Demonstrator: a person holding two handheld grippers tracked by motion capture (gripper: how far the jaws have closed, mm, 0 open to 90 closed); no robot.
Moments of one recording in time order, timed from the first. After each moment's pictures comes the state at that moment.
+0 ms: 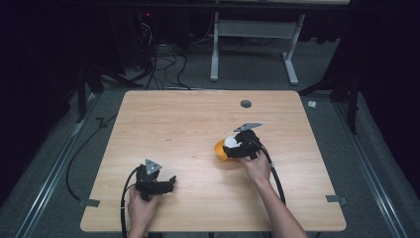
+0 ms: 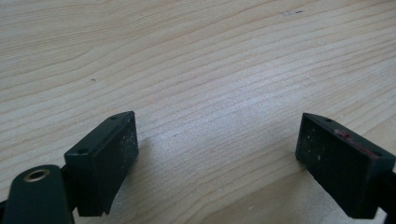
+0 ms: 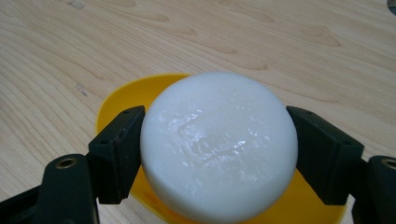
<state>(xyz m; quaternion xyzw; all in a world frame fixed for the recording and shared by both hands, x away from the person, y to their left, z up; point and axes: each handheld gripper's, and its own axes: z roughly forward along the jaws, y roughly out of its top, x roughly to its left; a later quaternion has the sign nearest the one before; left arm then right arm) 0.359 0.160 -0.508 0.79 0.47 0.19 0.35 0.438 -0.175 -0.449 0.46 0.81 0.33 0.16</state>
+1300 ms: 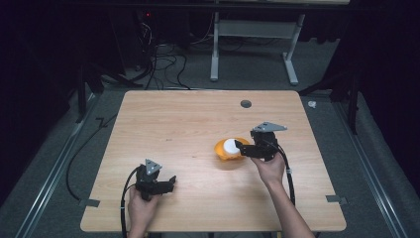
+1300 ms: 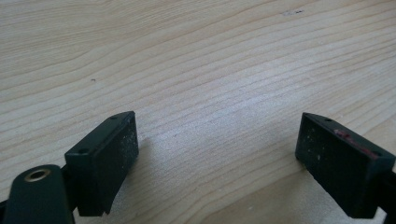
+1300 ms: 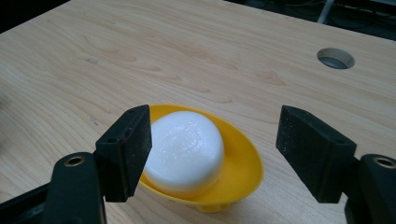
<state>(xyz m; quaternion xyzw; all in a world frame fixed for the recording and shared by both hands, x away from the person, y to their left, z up) 0.359 0.159 -0.508 0.79 0.47 0.19 0.34 0.407 -0.213 -0.416 0.46 0.76 0.41 0.21</state>
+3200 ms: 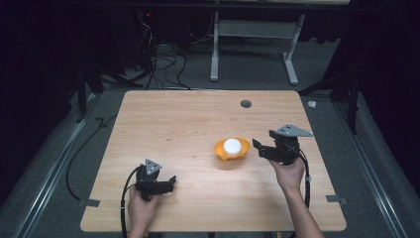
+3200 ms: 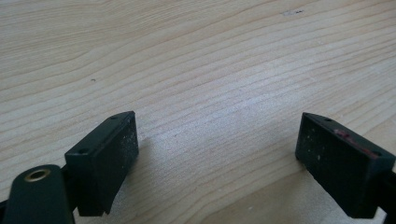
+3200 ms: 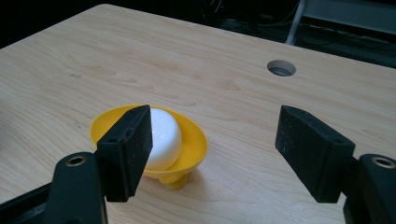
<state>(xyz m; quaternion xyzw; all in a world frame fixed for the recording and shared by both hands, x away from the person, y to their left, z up) 0.359 0.159 -0.508 0.79 0.47 0.19 0.34 0.377 -0.257 -0.396 0.47 0.73 0.42 0.25</state>
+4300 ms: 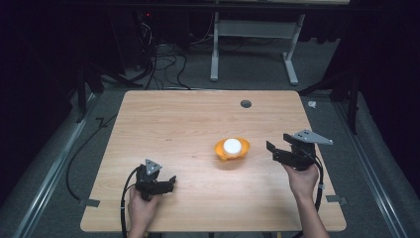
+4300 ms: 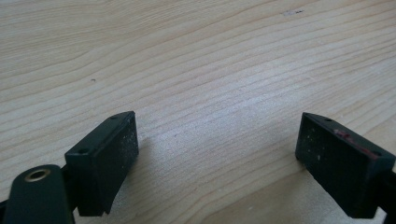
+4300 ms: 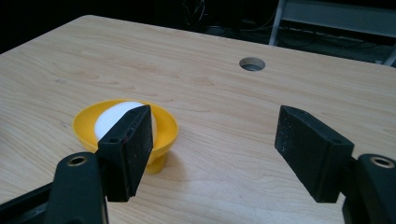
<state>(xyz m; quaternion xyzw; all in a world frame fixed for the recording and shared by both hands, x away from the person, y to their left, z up) 0.359 0.159 -0.508 0.79 0.47 0.19 0.34 0.355 -0.290 -0.394 0.49 0.70 0.43 0.27</state>
